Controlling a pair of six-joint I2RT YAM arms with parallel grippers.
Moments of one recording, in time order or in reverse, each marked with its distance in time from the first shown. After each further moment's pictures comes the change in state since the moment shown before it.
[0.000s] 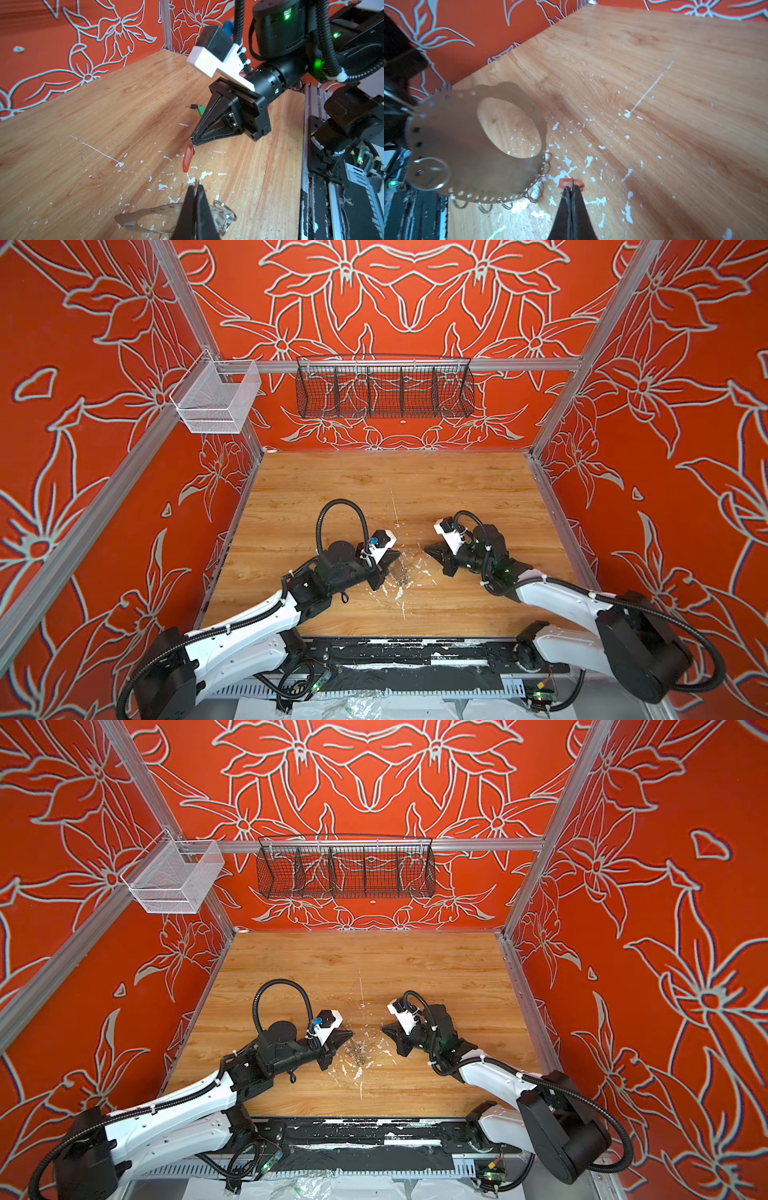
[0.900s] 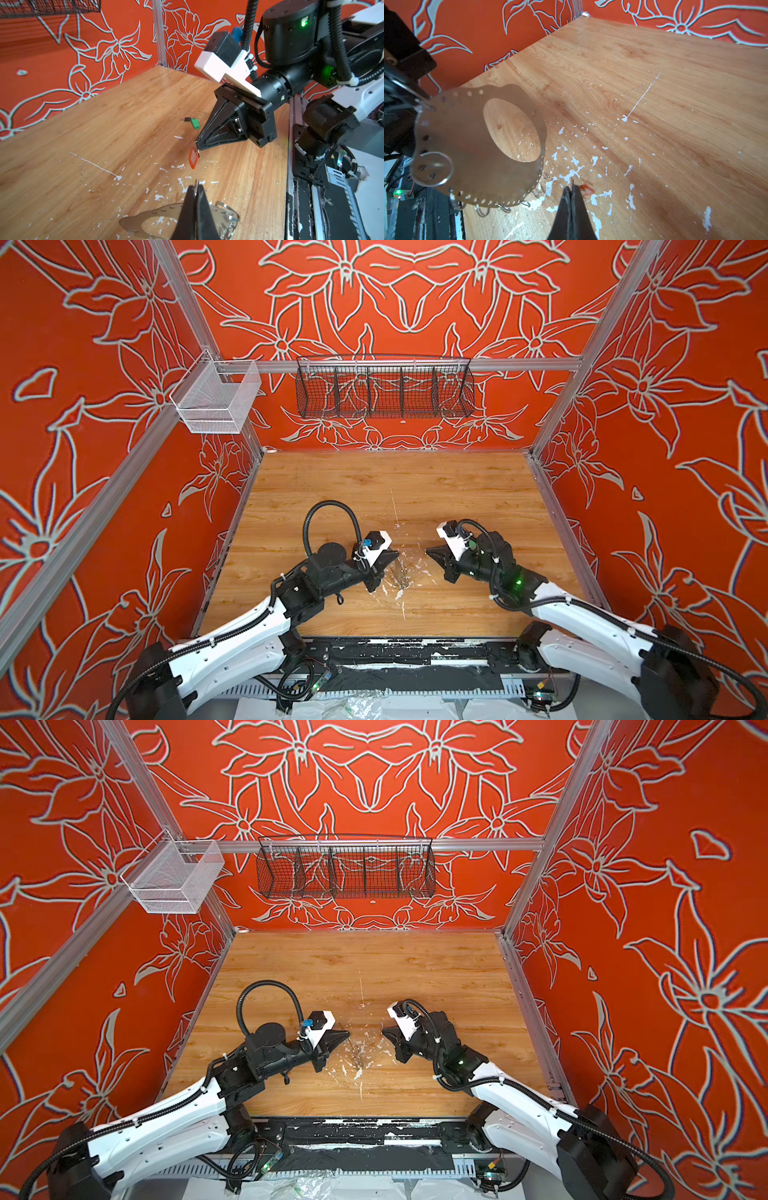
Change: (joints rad) left arm 0.000 -0.117 0.010 -0.038 0.026 0.003; right arm 0.121 -0.232 0.021 -0.238 0.232 0.077
